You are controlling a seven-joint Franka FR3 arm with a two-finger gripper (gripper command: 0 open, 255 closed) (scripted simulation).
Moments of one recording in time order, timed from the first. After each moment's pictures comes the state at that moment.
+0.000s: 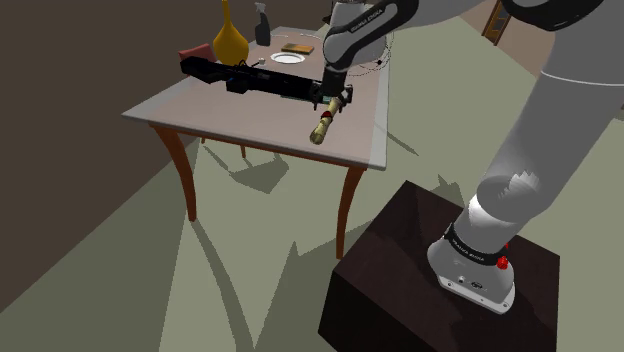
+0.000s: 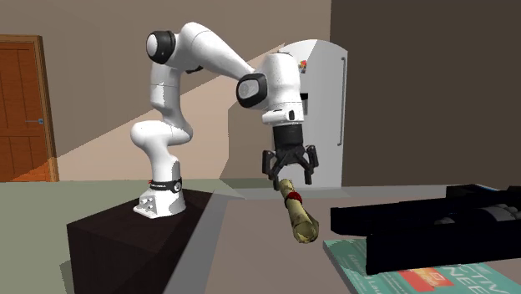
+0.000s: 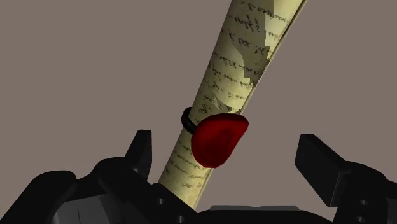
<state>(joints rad) -0.21 0.14 -0.01 -2.09 -0.02 2.36 0.63</state>
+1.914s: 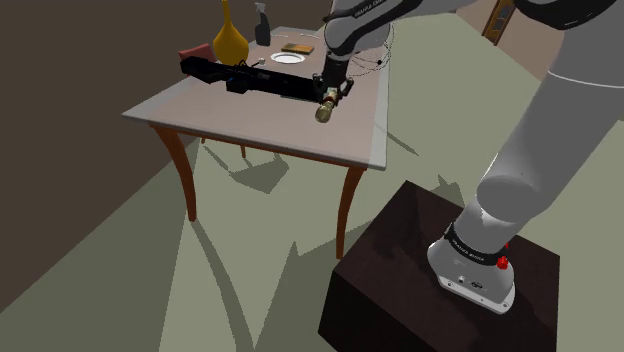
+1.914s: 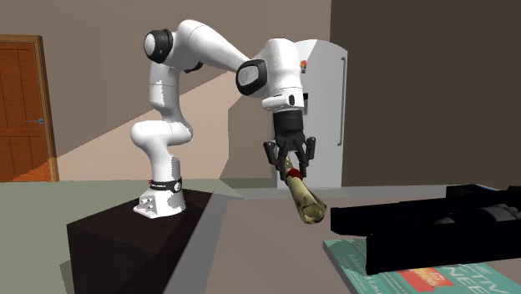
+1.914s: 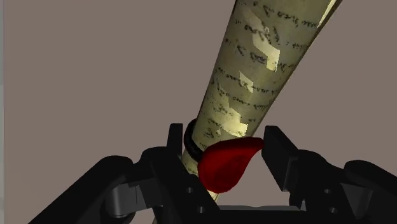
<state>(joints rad) -0.21 0.10 -0.02 -2.05 -0.02 2.28 0.63</state>
